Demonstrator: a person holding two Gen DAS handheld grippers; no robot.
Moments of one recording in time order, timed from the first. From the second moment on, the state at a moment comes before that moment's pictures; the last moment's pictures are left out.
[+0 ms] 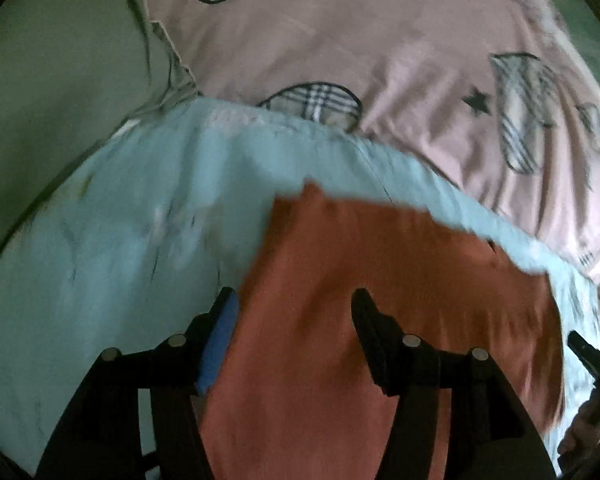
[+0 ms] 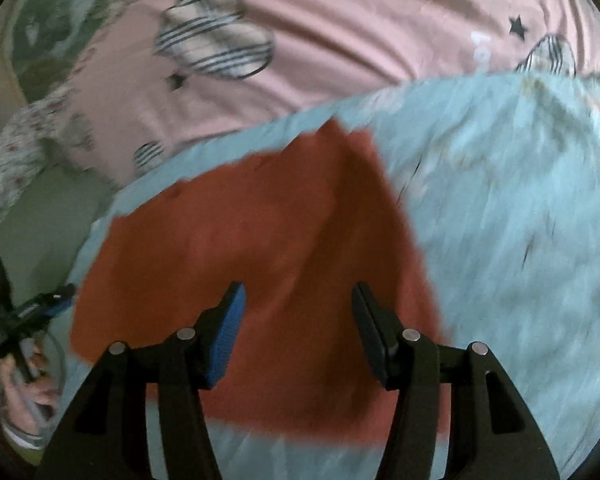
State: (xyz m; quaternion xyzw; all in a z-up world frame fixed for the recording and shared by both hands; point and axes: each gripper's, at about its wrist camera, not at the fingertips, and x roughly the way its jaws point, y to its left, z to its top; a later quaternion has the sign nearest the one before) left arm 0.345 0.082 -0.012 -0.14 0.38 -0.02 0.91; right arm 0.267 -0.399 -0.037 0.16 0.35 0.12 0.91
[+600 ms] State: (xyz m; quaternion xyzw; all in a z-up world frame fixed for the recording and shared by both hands) left arm 0.159 0.026 -0.057 -0.22 0.40 -0.09 0.89; right arm 0.146 -0.365 -0.048 0.22 0.35 0.19 0.89
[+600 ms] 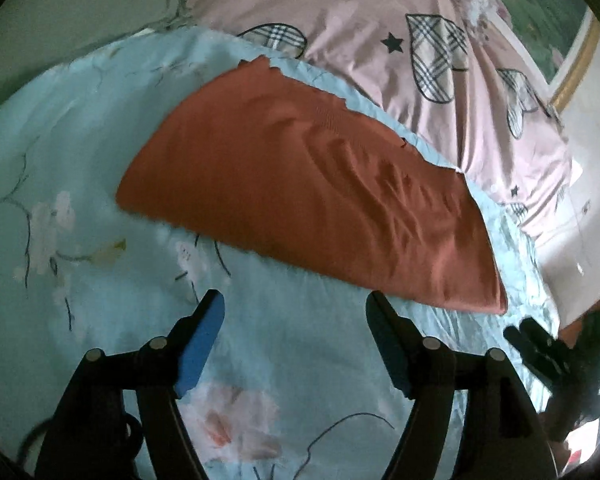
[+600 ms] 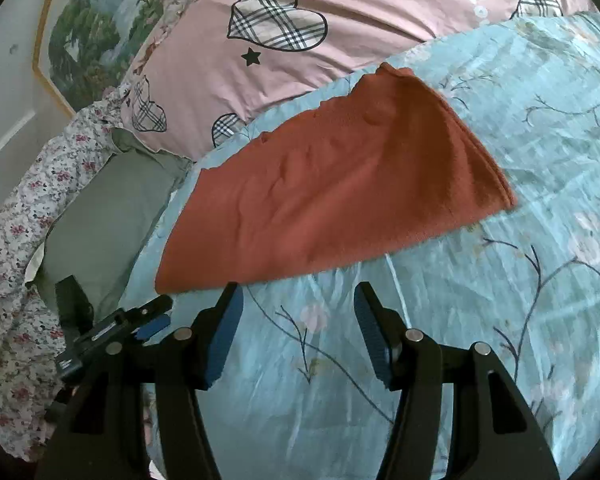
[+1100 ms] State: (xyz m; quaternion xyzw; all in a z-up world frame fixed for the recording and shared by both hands) left arm 0.194 0.046 -0.075 -0.29 0.40 -0.07 0.87; right arm 0.133 -0.365 -0.041 0.23 0.35 0.20 0.89
